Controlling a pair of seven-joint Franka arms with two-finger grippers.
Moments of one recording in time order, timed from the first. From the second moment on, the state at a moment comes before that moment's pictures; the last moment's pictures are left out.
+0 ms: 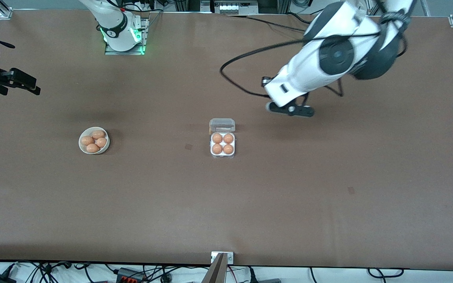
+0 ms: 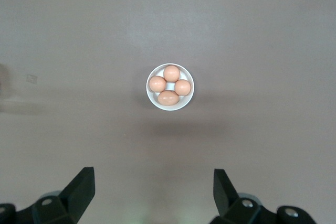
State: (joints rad) left arm -0.30 0.35 -0.30 -1.50 -0.24 1.63 -0.50; right arm -0.05 -0.04 -0.03 -1.70 0.02 1.59 -0.08
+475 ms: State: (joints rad) left arm -0.42 0.55 -0.30 -1.46 -0.24 1.79 -0.53; right arm -0.05 -0.04 -0.03 -1.70 0.02 1.59 -0.08
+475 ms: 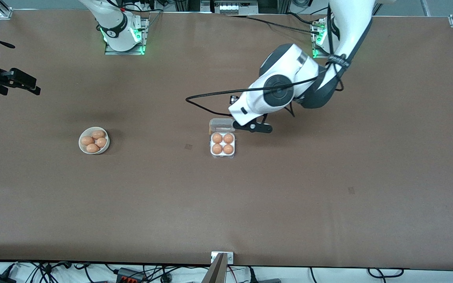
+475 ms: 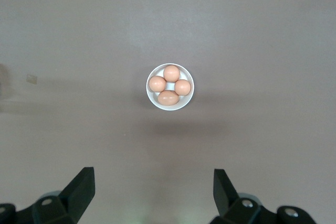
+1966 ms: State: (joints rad) left arm -0.58 0.75 -0.29 -1.44 -0.18 1.98 -0.62; right arm -0.05 -0.04 -0.03 -1.70 0.02 1.59 -0.08
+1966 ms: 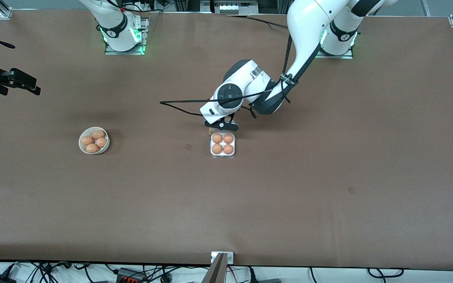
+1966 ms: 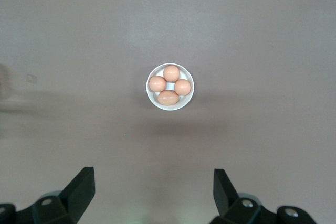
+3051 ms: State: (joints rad) left arm -0.58 0.82 -0.26 -1.36 -0.15 2.01 -0.62; right arm -0.05 -0.04 -0.03 -1.70 0.02 1.59 -0.08
